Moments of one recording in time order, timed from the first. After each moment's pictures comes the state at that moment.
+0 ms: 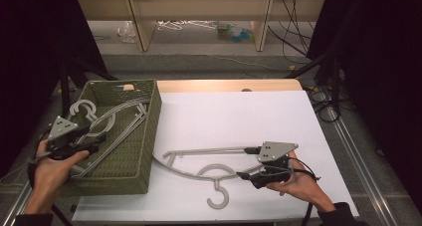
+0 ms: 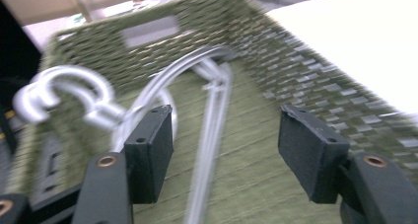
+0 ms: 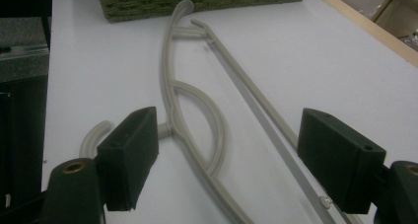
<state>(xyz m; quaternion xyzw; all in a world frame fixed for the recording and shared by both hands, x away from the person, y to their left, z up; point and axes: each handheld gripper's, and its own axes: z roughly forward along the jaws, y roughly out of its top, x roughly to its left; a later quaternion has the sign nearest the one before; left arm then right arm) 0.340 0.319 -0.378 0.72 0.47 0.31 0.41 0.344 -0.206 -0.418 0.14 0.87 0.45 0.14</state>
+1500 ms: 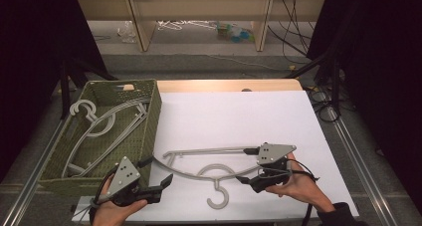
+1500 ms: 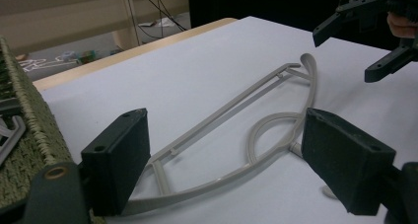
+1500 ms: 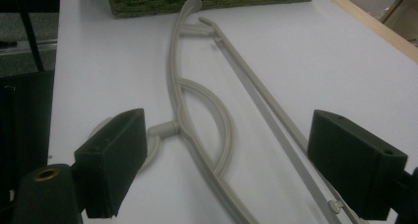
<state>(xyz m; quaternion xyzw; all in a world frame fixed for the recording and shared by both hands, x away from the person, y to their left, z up) 0.264 0.181 -0.412 0.74 0.33 0.25 0.53 0.342 -0.203 -0.422 0.13 0.88 0.44 0.13</state>
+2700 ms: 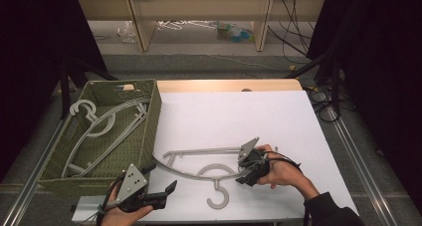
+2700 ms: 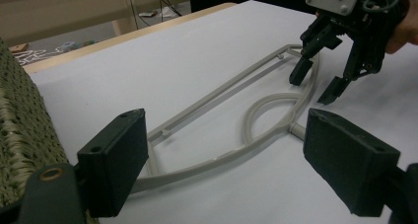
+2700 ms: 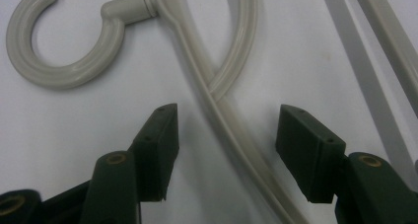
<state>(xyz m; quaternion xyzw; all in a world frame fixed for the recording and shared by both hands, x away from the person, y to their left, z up) 0.262 0.173 -0.435 0.76 0.32 0.25 0.51 0.389 -0.175 -0.469 0.13 0.97 0.23 0.02</state>
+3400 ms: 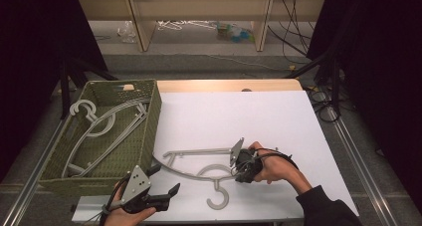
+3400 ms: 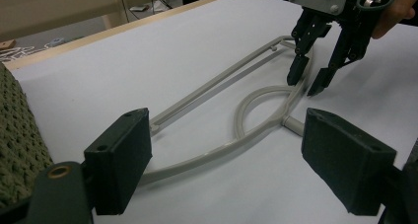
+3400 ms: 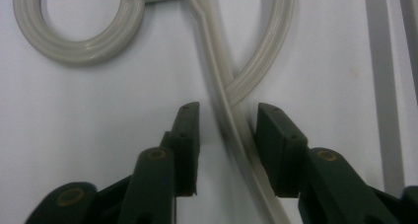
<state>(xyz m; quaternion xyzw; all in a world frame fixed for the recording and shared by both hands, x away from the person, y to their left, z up) 0.262 0.167 -0.441 0.76 0.32 0.24 0.51 0.391 -0.151 -0.460 0.05 0.99 0.14 0.02</state>
